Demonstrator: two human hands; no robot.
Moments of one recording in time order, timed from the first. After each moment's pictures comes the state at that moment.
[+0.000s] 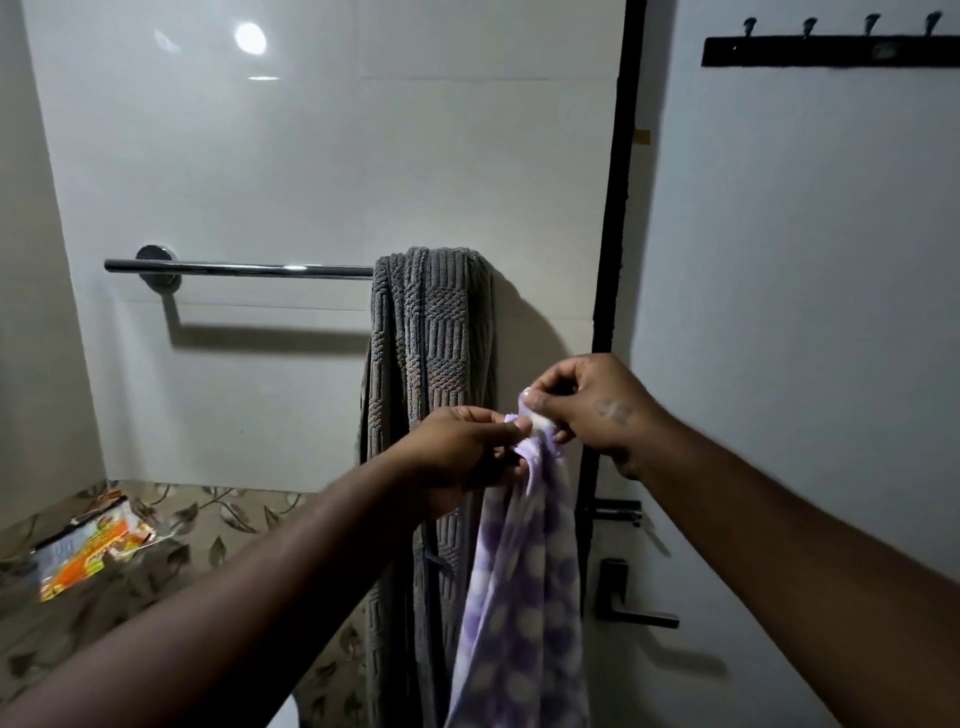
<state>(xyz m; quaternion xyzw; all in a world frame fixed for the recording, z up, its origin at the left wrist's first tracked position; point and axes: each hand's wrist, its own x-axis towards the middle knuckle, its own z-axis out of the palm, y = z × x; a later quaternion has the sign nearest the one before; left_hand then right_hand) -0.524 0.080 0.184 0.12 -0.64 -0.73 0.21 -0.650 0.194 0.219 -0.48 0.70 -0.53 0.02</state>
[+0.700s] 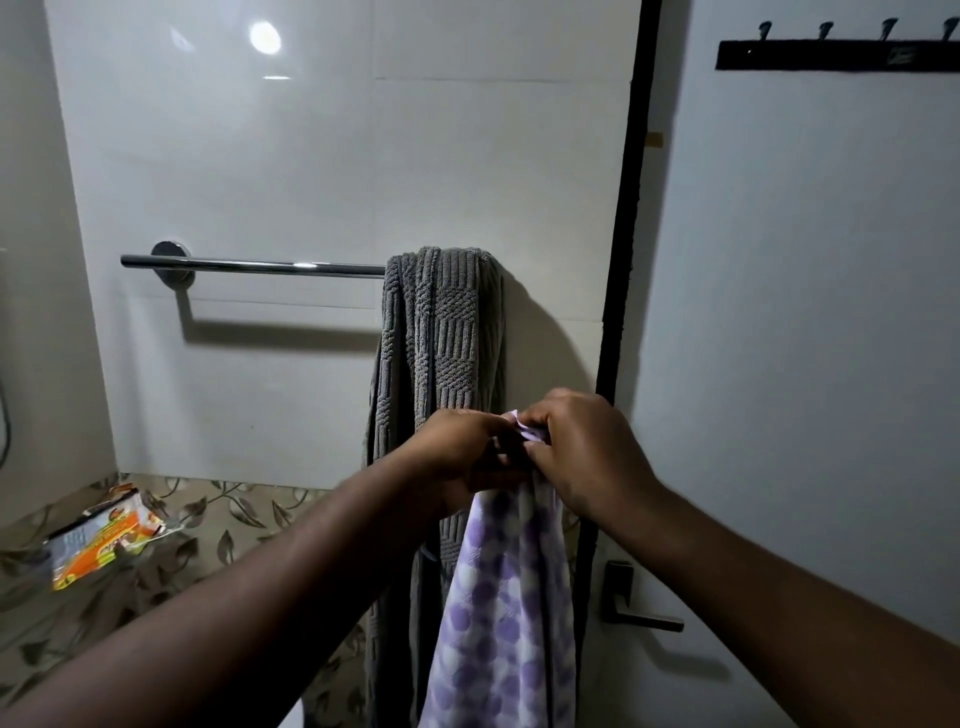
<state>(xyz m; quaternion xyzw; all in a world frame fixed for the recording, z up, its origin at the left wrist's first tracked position) -0.526 0.080 0.187 0.19 -0.59 -0.75 0.23 -0.621 0.193 0.186 -0.54 0.73 -0.31 -0.29</state>
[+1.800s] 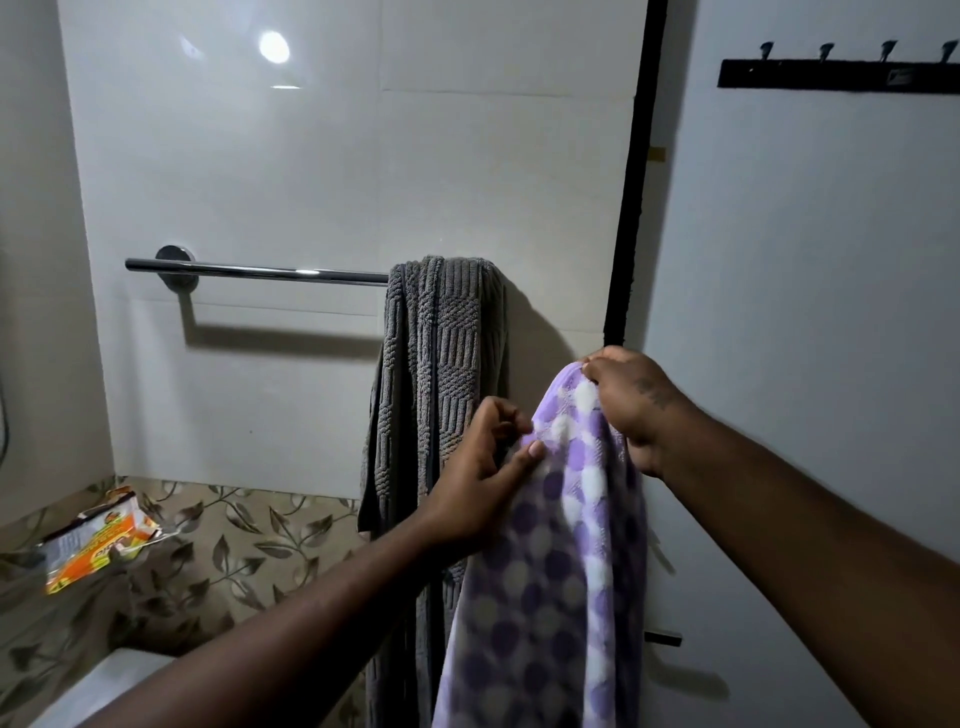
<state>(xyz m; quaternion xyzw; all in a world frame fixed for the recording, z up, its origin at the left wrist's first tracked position) -0.529 0.086 0.148 -0.05 -0.76 -0.52 0.39 -0.642 0.200 0.242 -0.34 0.70 -0.62 0.07</state>
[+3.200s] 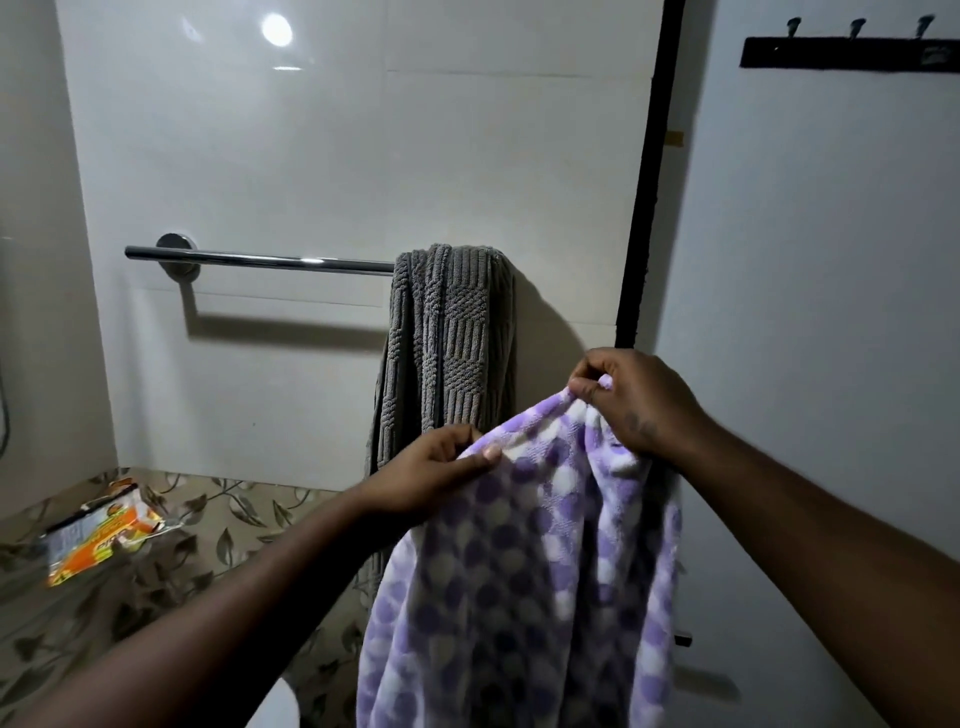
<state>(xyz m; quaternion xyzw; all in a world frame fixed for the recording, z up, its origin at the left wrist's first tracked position) -0.496 0.039 0.152 0.05 -0.77 -0.58 0.25 -0.685 0.191 0.227 -0.49 0.78 -0.33 -0.20</state>
